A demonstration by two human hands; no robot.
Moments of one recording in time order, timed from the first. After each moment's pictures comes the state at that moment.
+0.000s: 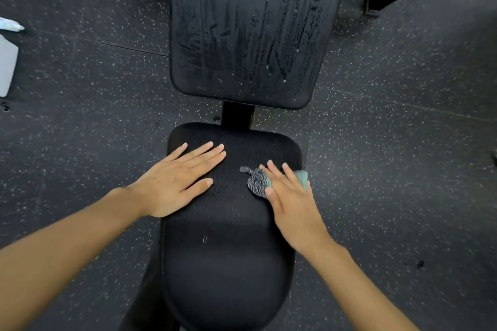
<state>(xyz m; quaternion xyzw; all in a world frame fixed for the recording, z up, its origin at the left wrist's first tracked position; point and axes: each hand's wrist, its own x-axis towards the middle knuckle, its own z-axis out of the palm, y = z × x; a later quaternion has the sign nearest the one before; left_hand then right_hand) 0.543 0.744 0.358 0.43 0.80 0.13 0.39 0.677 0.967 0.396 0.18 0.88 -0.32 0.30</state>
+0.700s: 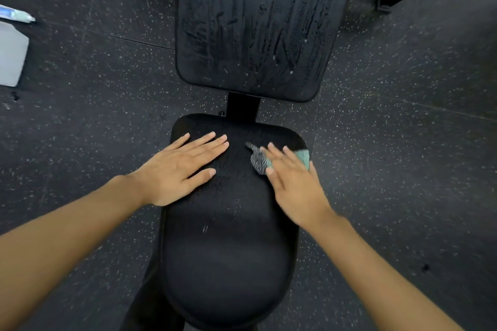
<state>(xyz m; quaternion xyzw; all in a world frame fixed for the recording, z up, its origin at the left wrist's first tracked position) 0.544 0.743 0.357 0.42 0.81 0.12 0.38 0.655 0.978 0.386 0.14 0.90 -0.28 0.32</state>
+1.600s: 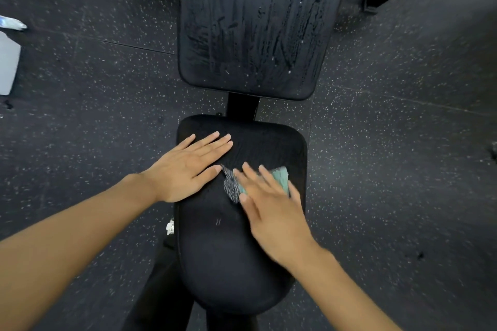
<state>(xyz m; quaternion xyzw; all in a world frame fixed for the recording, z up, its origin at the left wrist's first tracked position) 0.543 0.741 0.351 0.43 0.81 0.14 0.38 0.677 0.912 0.432 0.11 0.90 -0.28 0.32</state>
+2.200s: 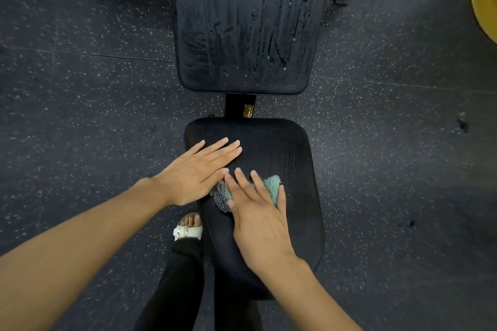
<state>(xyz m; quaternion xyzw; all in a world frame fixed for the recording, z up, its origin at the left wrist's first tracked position) 0.532 0.726 0.351 0.50 0.76 0.15 0.39 0.673 0.832 0.439 0.21 0.91 -0.23 0.28</state>
